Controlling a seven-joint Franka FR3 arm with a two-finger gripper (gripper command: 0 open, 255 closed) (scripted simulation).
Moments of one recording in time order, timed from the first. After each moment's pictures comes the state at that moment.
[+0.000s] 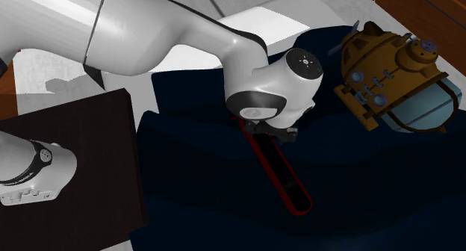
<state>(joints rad) -0.03 0.74 -0.19 -1.55 0.11 2.20 -1.25</state>
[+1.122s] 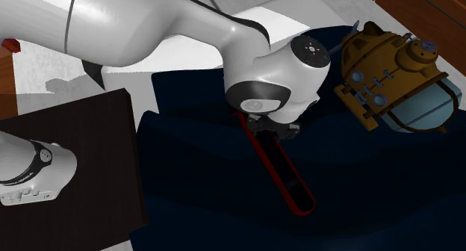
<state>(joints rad) -0.03 0.69 -0.20 -1.54 0.10 2.15 -1.24</state>
